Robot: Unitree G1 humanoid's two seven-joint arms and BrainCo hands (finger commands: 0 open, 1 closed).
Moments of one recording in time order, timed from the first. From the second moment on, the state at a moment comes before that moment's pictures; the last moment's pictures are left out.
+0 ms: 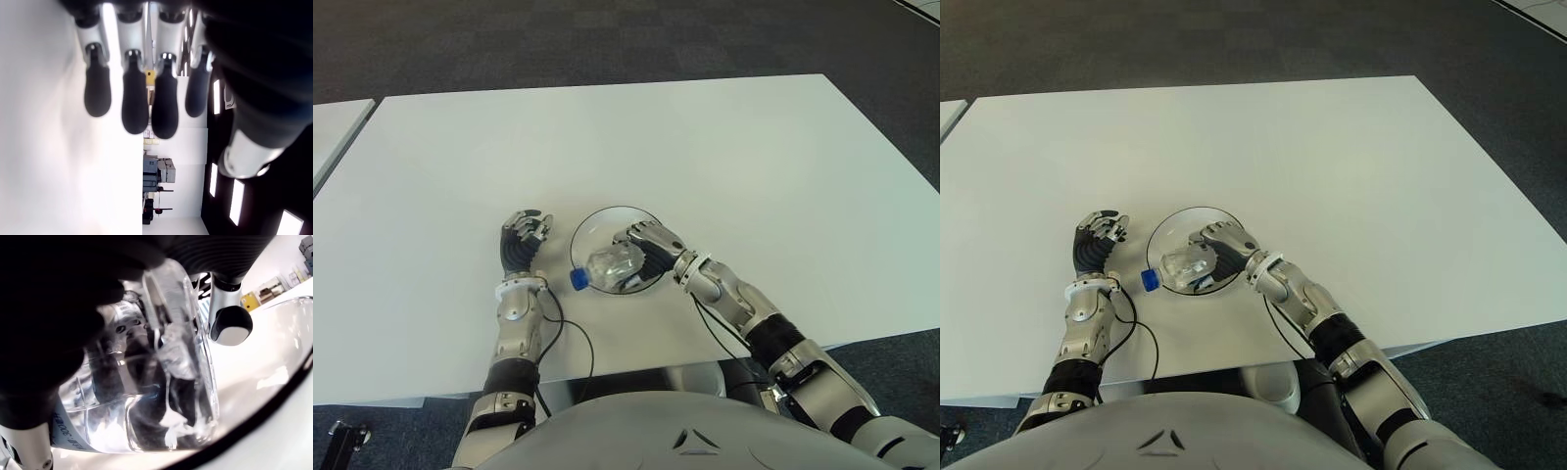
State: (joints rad) left arm 0.02 -0.01 0.18 0.50 -0.05 -0.37 0.15; right arm -0.28 -0.29 0.56 0.38 -0.74 -0.45 -0.02
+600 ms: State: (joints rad) left arm 0.02 -0.01 0.18 0.50 -0.05 -0.37 0.15; right arm -0.31 -0.29 0.58 0.29 -0.75 -0.31 0.19
